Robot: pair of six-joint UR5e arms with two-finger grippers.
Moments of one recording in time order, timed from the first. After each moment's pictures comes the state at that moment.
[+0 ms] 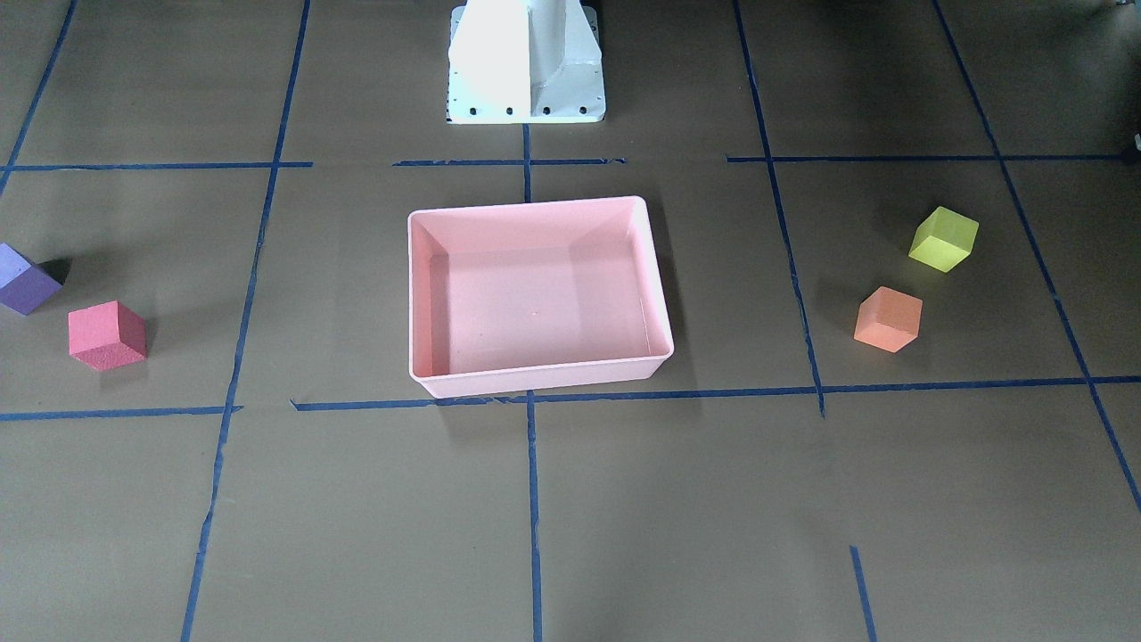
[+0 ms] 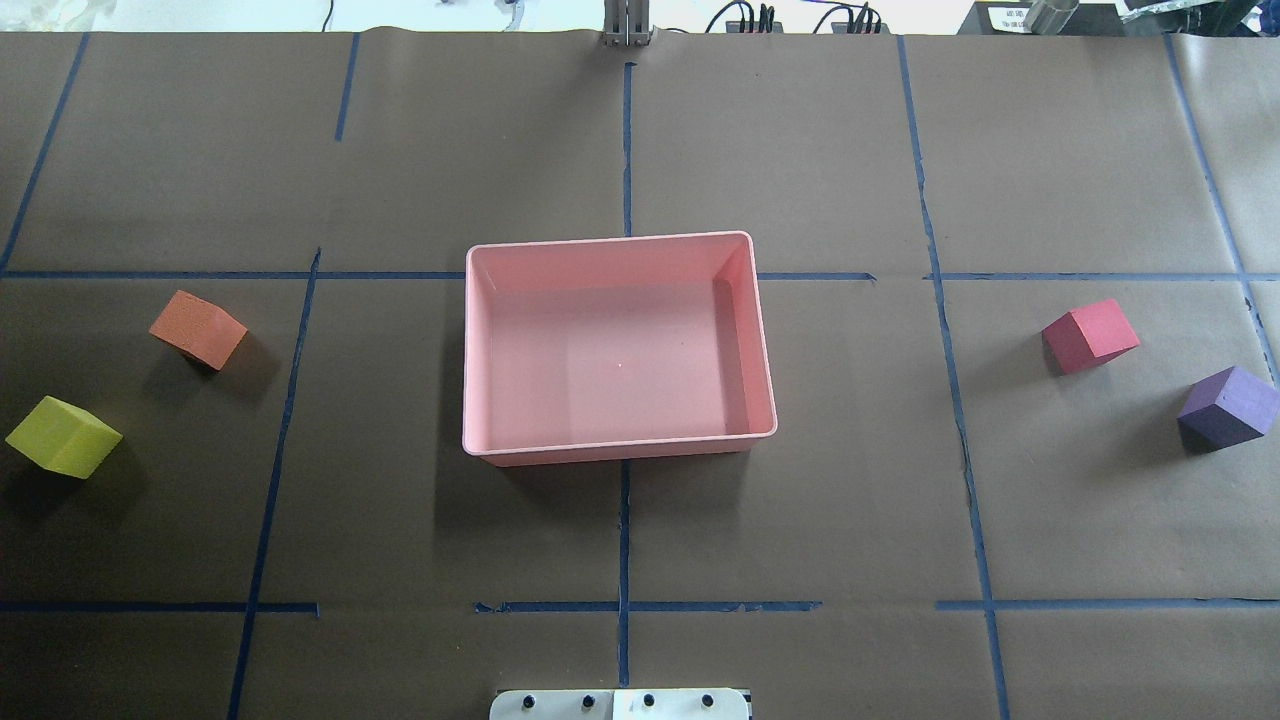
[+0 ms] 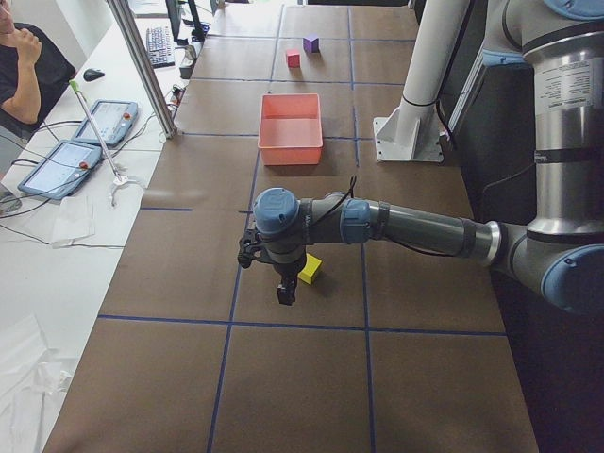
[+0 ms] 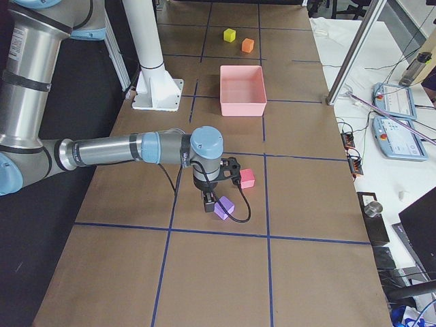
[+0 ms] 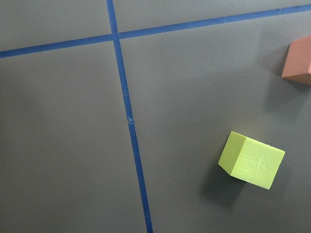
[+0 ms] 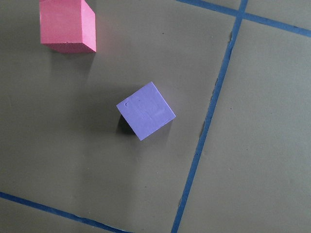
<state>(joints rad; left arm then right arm) -1.52 -1.43 -1.88 -1.35 -2.41 0.16 1.52 -1.91 2.06 -1.72 2.36 -0.24</state>
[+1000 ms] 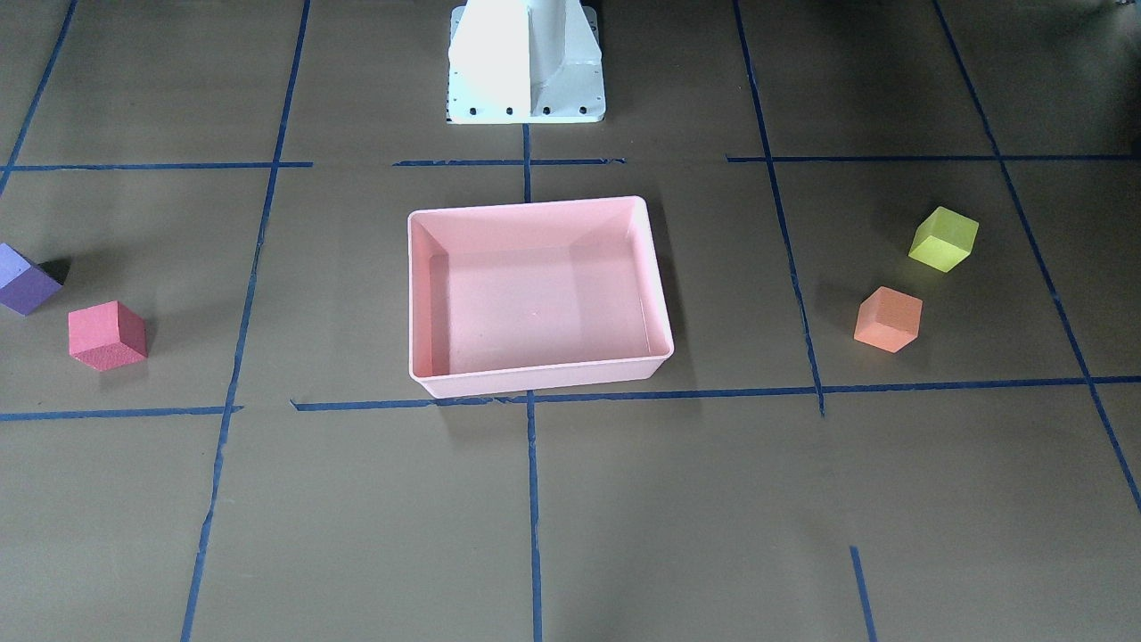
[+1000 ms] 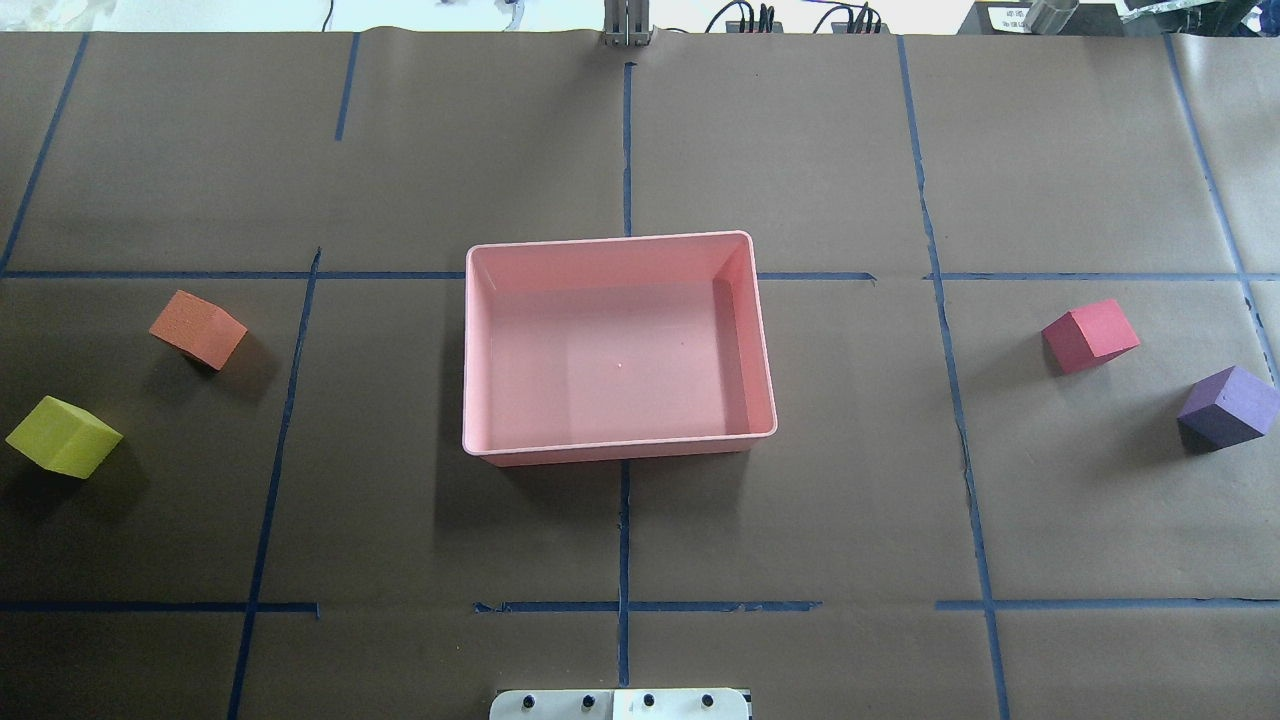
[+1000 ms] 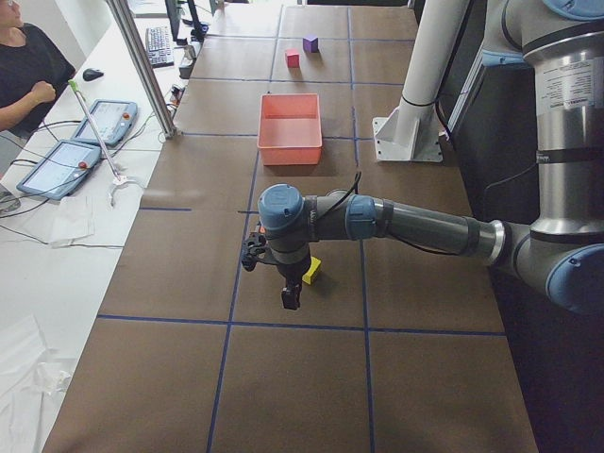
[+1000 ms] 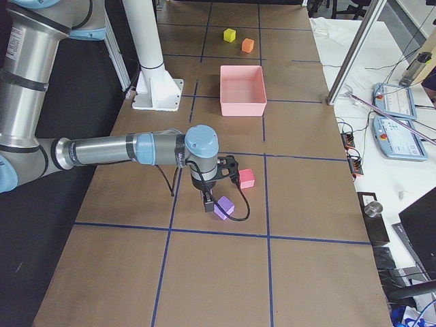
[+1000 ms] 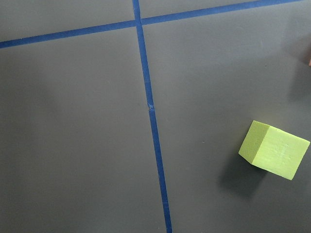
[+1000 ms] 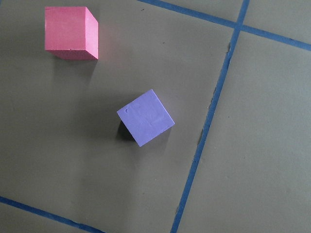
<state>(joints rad) -1.52 -1.41 -1.92 -1.32 -2.34 0.16 1.52 -1.91 2.05 -1.65 2.36 -0.23</state>
